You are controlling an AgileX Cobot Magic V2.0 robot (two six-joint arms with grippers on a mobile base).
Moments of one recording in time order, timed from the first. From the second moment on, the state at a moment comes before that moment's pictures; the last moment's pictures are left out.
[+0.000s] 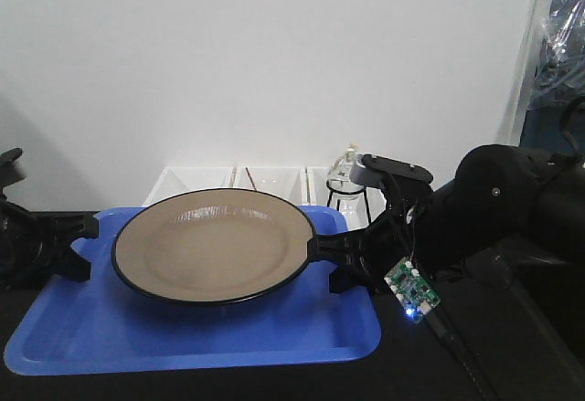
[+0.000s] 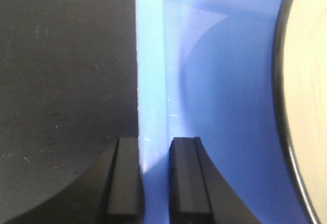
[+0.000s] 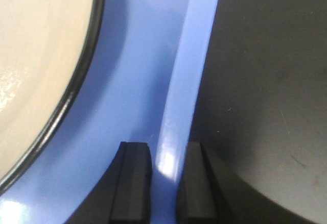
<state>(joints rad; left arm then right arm) -0.03 1.56 -1.42 -0.40 0.93 0.02 0.42 1.70 -1.53 0.26 0.84 0.13</state>
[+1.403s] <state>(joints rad) -0.03 1.56 -1.42 -0.40 0.94 0.02 0.42 1.70 -1.53 0.26 0.84 0.13</state>
